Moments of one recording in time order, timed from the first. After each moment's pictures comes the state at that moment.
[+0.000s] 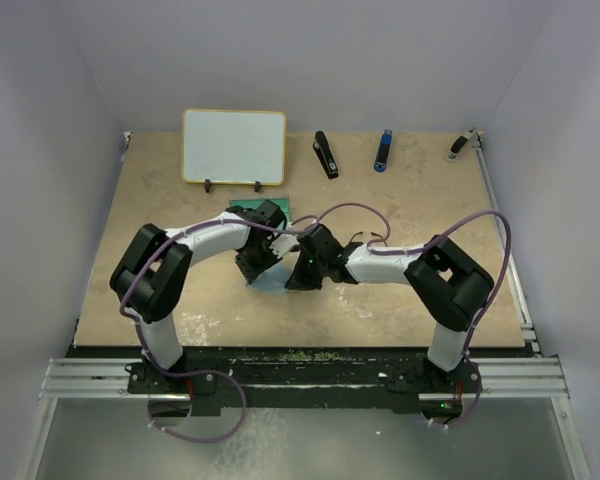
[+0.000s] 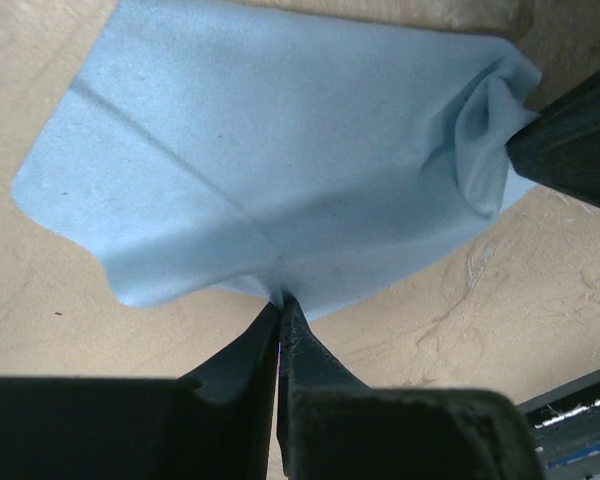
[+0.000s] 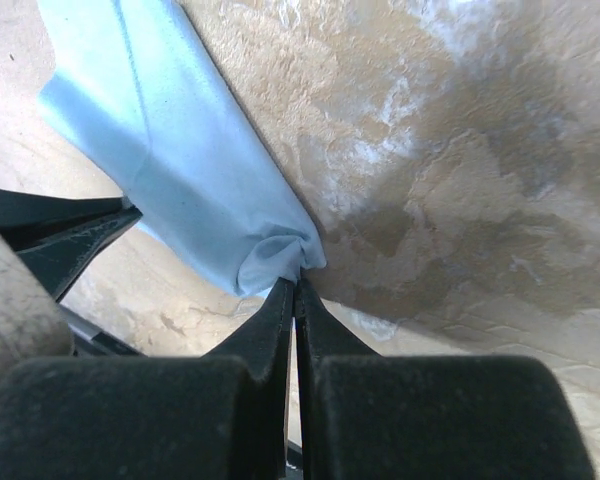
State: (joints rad) left arm -0.62 1.82 1.15 -0.82 0.08 0.34; right arm 0.84 1.80 0.94 -0.05 -0.12 1.10
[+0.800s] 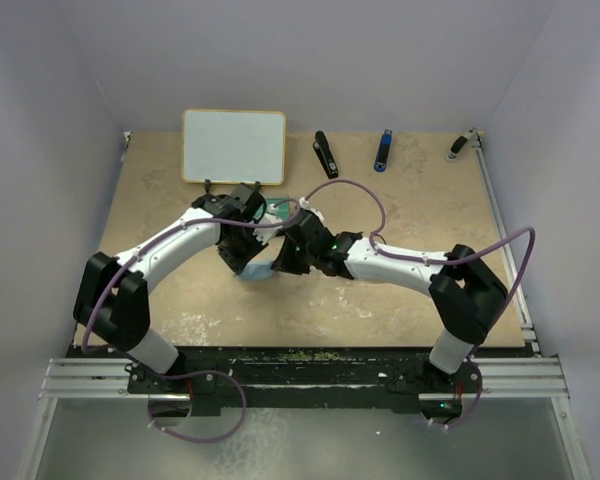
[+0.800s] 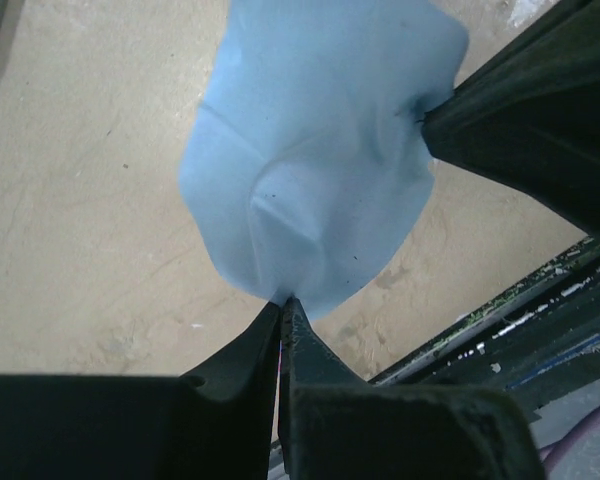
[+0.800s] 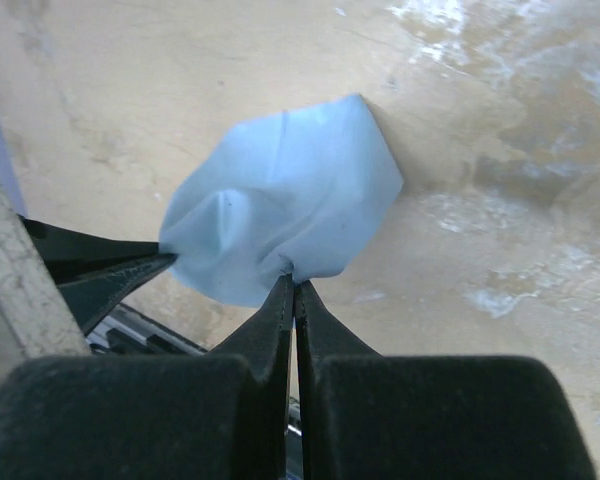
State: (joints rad) left arm -0.56 1.59 1.19 -0.98 0.10 0.32; right arm 0.92 1.71 1.12 -0.23 0.05 1.03
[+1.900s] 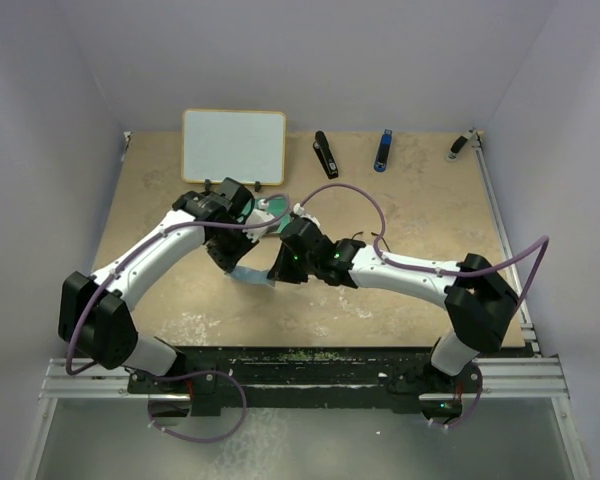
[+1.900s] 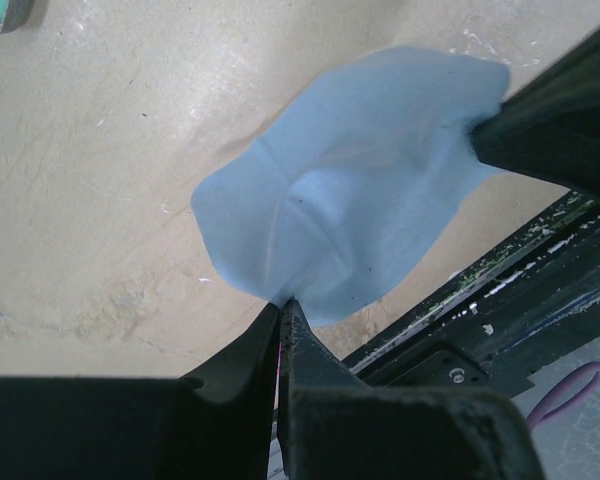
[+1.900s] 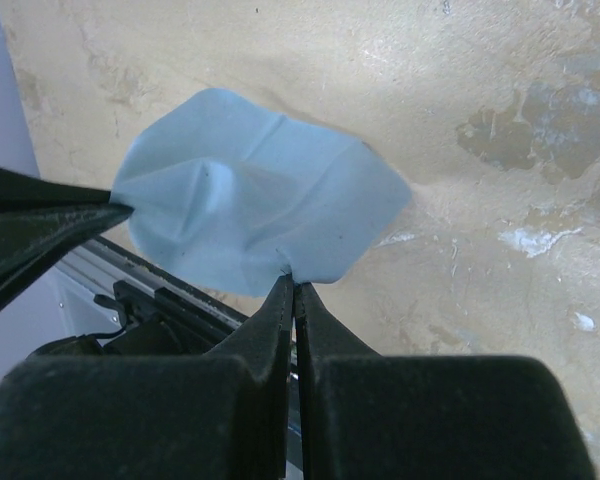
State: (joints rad) left arm -0.52 1.45 1.23 -1.10 0.11 0.34; right arm 0.99 1.63 1.12 -0.27 0.06 1.04
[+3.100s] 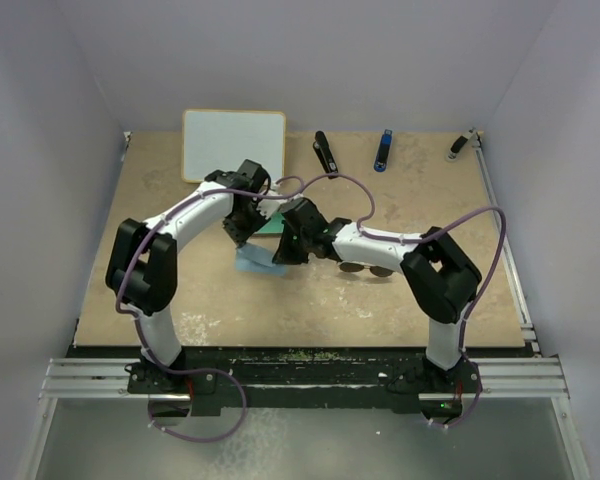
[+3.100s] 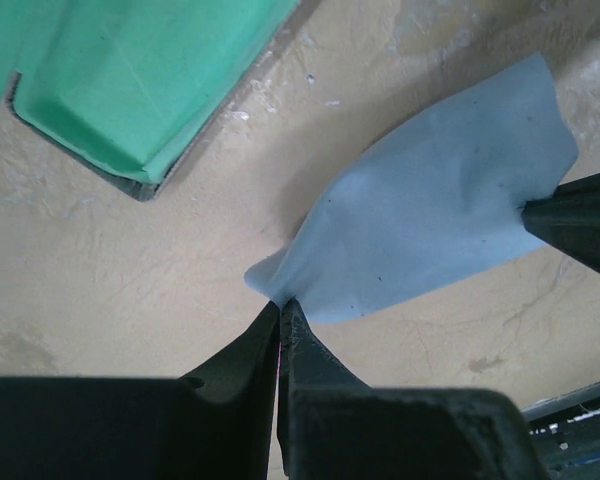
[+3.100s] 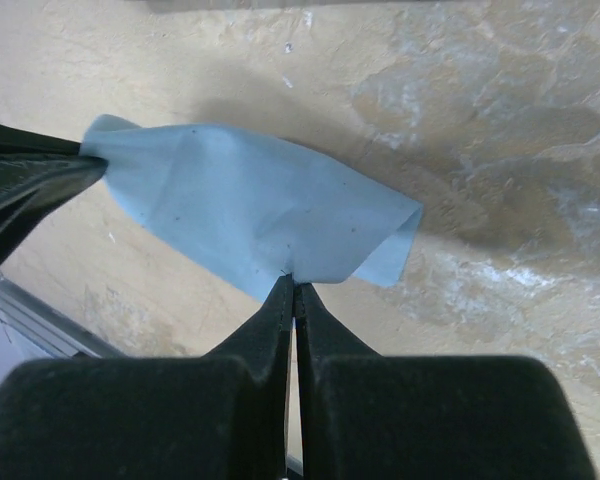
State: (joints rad) left arm -0.45 1.83 1.42 -0.95 0.01 0.37; right arm 0.83 1.88 1.25 -0.24 -0.05 0.94
